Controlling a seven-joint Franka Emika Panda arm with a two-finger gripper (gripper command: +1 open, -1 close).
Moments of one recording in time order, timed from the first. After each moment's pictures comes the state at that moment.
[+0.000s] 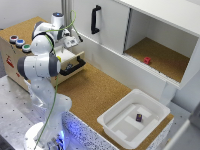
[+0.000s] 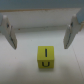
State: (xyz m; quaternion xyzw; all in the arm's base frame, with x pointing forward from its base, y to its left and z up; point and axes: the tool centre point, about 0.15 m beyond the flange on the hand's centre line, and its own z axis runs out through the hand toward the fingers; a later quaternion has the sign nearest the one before) arm 0.317 0.308 0.378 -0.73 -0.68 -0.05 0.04
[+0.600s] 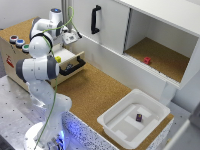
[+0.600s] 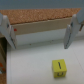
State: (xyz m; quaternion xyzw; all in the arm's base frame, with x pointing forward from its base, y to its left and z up) arm 0.272 0.307 0.459 -0.77 -0.63 -0.05 0.02
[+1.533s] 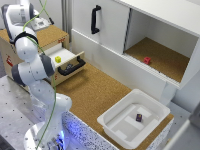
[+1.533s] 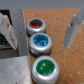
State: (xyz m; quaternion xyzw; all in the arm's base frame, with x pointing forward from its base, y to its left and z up) arm 0.145 0.456 0.537 -0.76 -0.65 -0.08 0.03
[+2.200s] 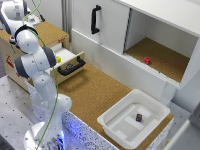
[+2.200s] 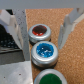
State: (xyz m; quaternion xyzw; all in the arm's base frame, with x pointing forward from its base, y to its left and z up) arm 0.149 0.492 0.519 -0.75 -0.65 -0.06 0.05
